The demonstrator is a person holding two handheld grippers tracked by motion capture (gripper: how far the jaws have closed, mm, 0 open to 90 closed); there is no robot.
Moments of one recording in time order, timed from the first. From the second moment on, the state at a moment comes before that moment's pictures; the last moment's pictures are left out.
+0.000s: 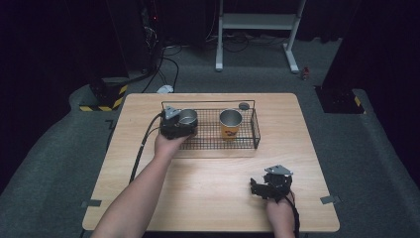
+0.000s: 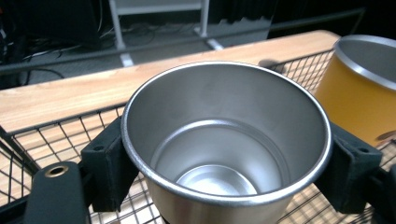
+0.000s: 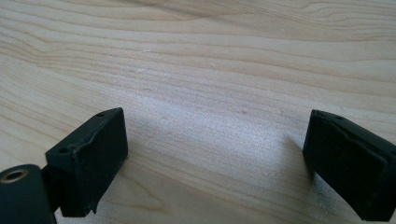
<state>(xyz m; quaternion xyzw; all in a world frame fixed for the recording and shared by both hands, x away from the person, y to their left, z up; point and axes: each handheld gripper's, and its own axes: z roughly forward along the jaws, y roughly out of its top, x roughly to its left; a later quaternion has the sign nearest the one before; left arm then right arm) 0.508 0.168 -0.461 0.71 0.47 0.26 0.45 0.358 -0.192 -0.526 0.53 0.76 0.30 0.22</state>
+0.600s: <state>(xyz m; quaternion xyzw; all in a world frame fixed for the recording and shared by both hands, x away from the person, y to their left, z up) 0.519 0.160 -0.476 0.74 0.49 0.25 0.38 0.358 -0.192 -0.526 0.53 0.76 0.30 0.22</state>
